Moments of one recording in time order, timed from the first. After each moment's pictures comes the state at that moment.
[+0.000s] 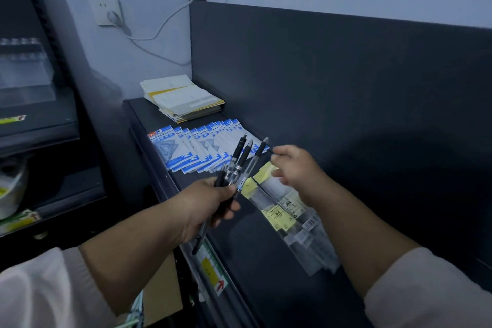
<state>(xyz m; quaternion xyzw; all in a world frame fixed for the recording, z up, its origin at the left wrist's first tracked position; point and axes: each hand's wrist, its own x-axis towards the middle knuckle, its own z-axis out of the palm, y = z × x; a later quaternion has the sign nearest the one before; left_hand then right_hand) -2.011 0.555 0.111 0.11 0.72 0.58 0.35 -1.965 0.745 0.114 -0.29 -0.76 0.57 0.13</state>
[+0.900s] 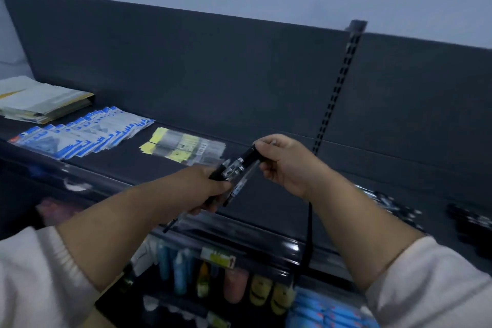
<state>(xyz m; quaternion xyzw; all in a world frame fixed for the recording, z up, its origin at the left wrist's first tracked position) -1.828 0.472 0.148 0.49 0.70 0.30 0.43 -1.665 0.577 0.158 -0.39 -0.60 0.63 0.31</state>
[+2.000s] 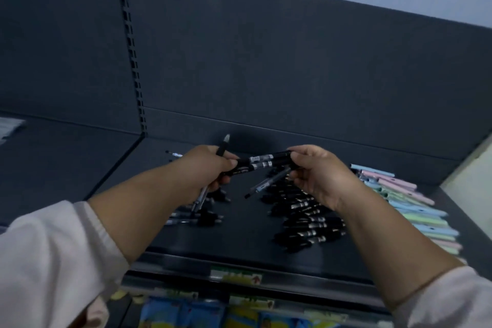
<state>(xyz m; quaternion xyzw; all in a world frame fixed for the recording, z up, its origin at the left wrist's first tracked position) -1.395 0.648 0.119 0.43 0.63 0.41 0.50 -1.187 0.688 0.117 -0.51 -0.47 0.59 0.42</state>
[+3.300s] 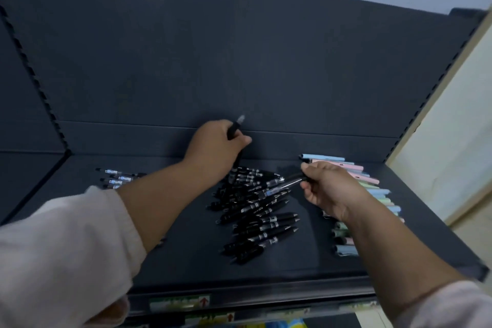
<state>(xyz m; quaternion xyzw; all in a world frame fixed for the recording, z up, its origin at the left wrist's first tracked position) -1.290 0.712 0.132 0.65 0.57 0.43 0.27 -1.070 0.702 0.093 -0.58 -0.32 0.57 0.48</state>
